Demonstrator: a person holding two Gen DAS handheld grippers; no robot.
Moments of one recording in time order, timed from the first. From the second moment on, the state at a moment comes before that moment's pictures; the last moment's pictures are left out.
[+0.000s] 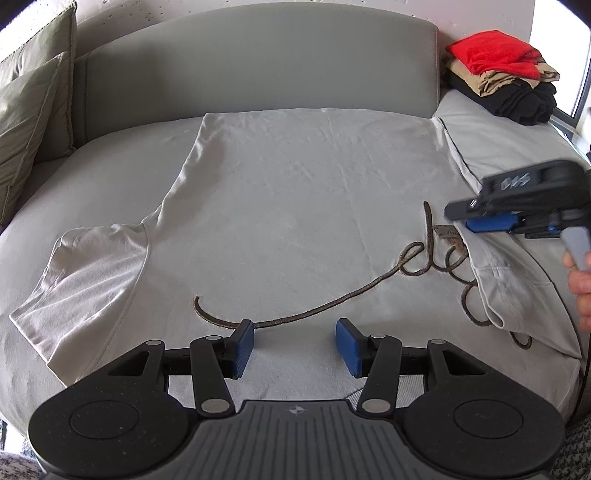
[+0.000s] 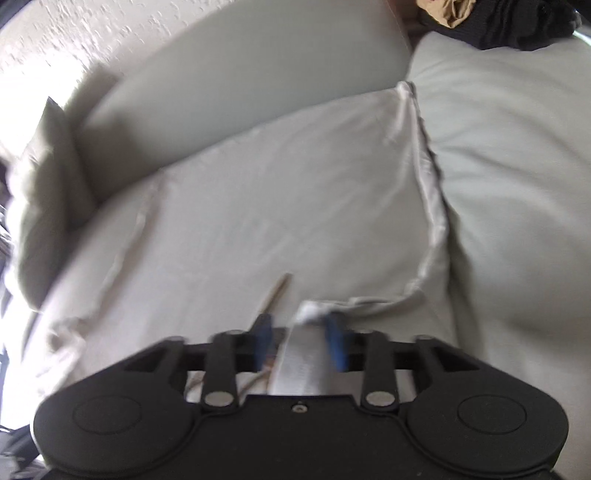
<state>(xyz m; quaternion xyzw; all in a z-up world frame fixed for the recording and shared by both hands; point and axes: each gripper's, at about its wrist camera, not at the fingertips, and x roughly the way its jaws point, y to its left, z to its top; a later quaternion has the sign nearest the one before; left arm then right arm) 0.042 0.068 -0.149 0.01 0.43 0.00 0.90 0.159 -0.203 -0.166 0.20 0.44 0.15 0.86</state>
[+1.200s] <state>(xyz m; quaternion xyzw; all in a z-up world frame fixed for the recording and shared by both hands) 0.002 0.102 -0.143 0.01 0.41 0.04 0.91 0.021 -0.234 -0.149 0.02 0.45 -0.03 0.89</state>
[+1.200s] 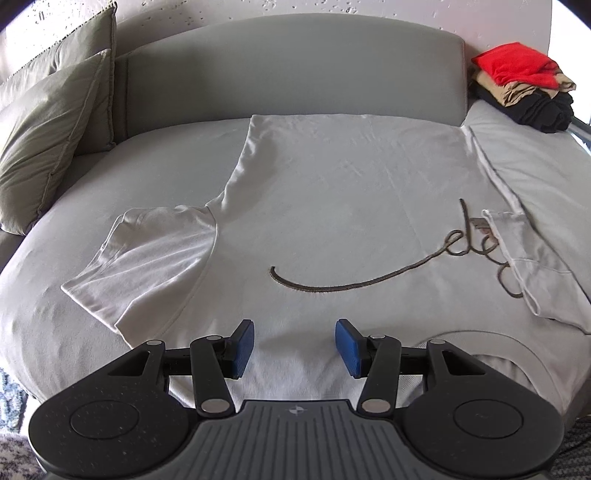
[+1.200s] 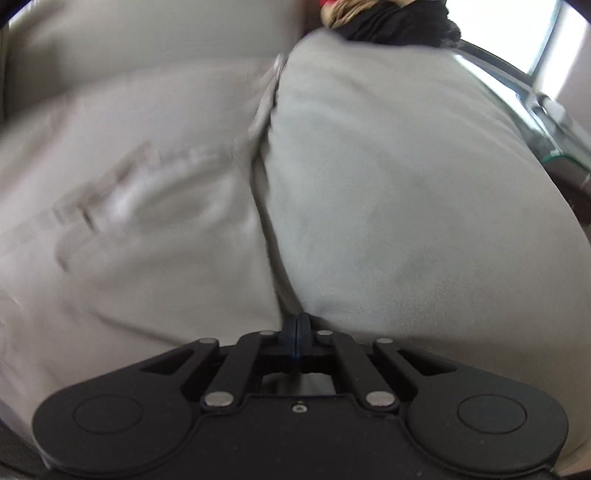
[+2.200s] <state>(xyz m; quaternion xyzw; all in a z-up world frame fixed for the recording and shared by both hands) -0.048 0.298 -0.137 -0.35 0.34 0.19 0.85 0.028 -0.170 -0.148 0.27 0.43 0.25 0.82</state>
